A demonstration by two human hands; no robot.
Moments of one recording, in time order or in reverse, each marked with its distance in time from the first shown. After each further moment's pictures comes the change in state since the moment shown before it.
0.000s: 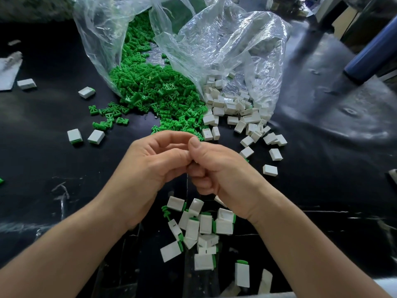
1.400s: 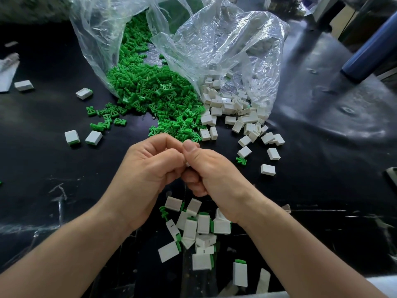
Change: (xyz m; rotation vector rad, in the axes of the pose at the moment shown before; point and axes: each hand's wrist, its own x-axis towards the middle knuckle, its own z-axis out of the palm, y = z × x) left_hand 0.000 0.001 0.006 -0.001 0.022 -0.027; right_hand 0.002 0.006 0.009 -0.128 0.100 -0.038
